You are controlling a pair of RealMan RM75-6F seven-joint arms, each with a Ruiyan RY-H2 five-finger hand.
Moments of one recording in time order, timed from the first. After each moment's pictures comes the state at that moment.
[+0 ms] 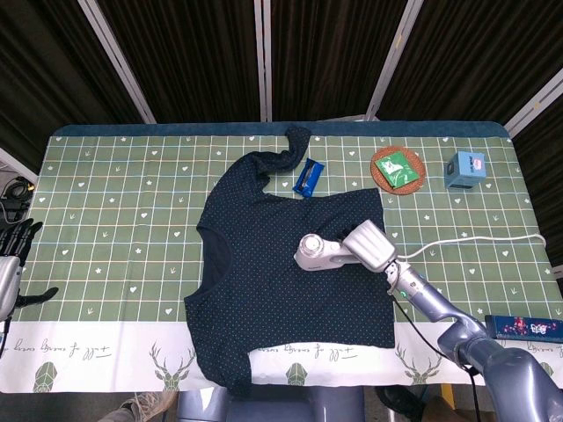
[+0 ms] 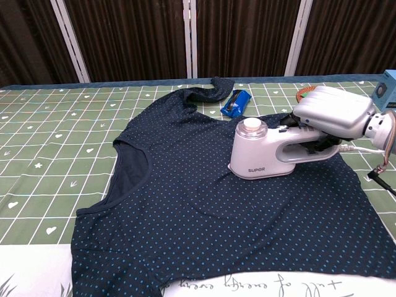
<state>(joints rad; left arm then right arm) -0.18 -1.00 -0.10 -1.76 1.29 1.34 0.10 0.74 -1.75 -0.05 -0.61 -1.73 1.21 0.15</state>
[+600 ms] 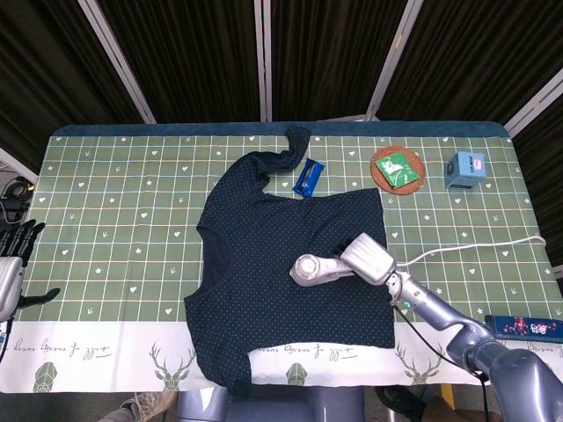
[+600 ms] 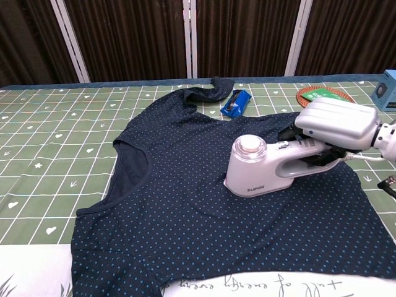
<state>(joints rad) -0.19 -1.01 -0.09 -1.76 1.29 1.33 0.11 0.73 -1.72 -0.12 -0.66 -1.80 1.30 0.27</state>
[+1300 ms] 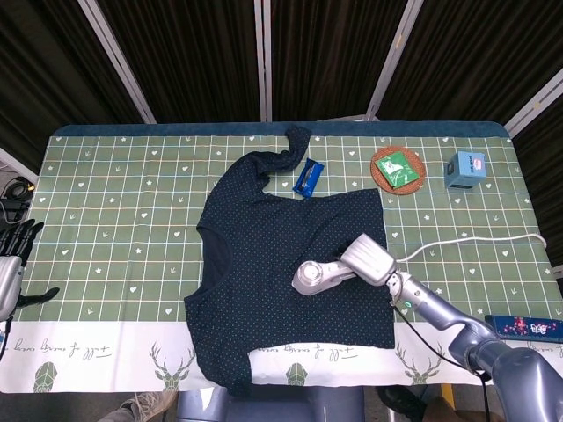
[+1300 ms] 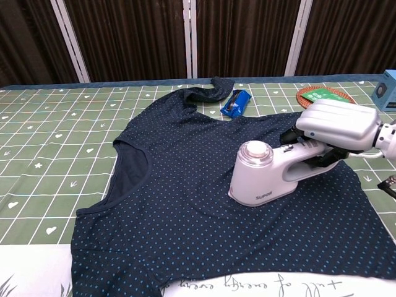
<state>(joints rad) -0.19 -1.01 -0.10 -1.76 1.29 1.33 0.11 0.73 -1.71 -0.12 -0.66 -1.79 1.27 0.27</state>
